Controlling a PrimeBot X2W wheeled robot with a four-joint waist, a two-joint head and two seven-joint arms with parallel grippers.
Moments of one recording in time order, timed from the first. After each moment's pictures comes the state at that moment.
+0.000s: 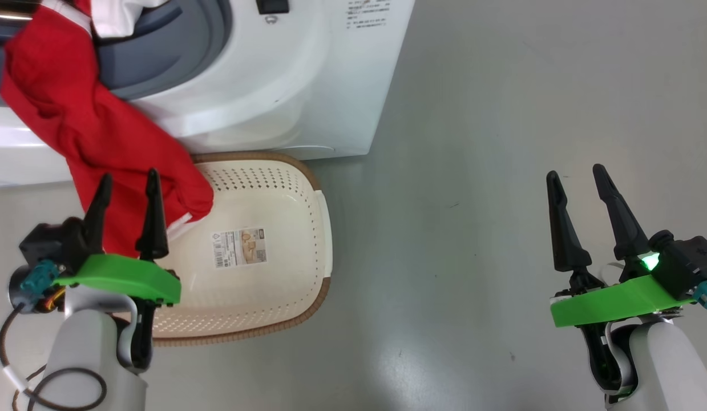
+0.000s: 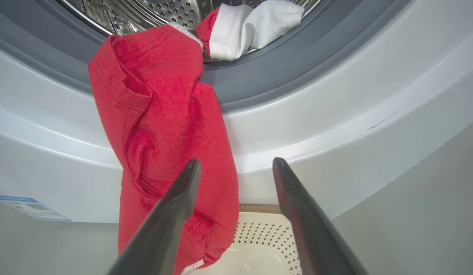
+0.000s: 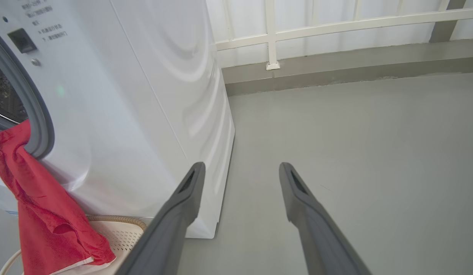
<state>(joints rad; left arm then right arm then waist) -0.55 0.07 0.09 0.60 -0.24 -0.13 -0.26 -0.22 -0.05 -0.01 0.15 0.33 0.12 -0.26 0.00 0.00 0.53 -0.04</state>
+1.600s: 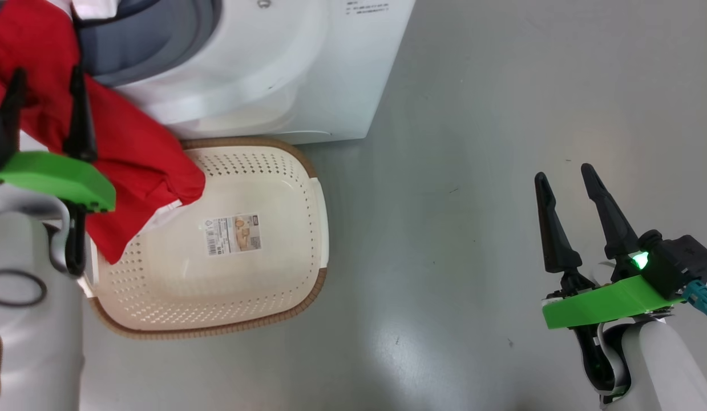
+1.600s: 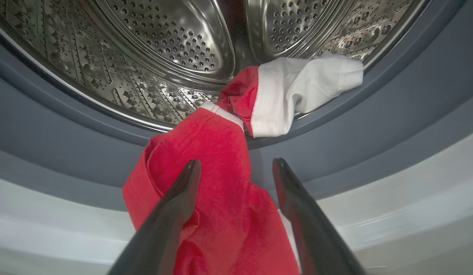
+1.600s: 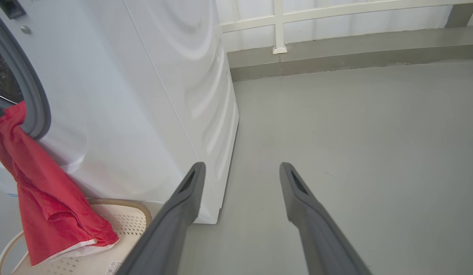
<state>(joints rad) -0.83 0.16 0.13 0.74 -0.12 -0.13 -0.26 -0.23 -0.05 0.01 0.15 0.31 0.12 -0.26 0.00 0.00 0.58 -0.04</state>
